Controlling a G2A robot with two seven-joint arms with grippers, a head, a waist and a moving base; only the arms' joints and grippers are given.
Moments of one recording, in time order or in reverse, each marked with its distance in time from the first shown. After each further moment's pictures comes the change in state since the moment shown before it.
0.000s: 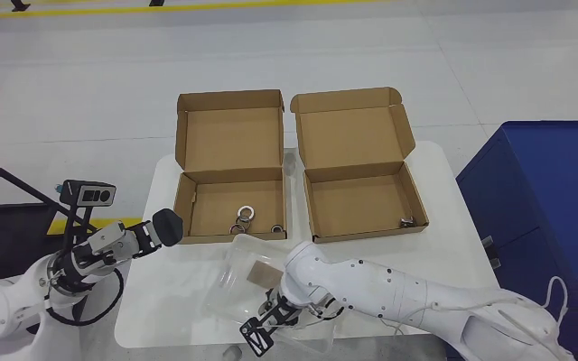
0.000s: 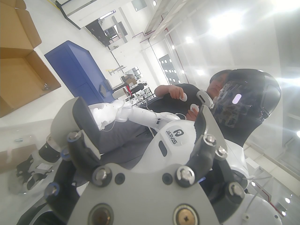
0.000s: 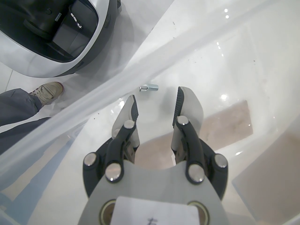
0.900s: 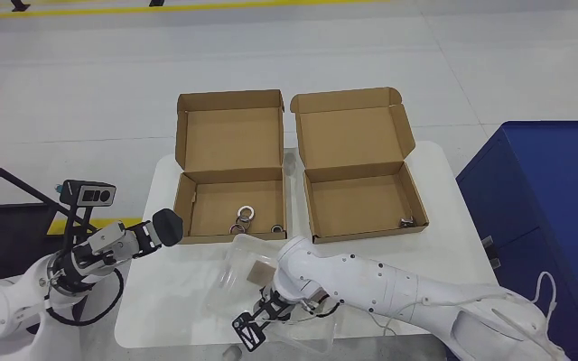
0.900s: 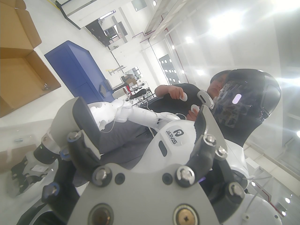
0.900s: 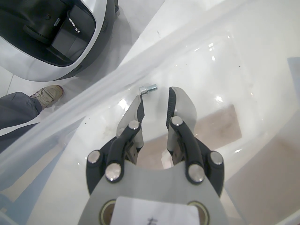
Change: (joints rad) left arm 0.000 0.000 0.000 0.000 0.000 0.000 0.000; right arm 0.026 -0.047 0.000 0.053 0.034 0.000 0.000
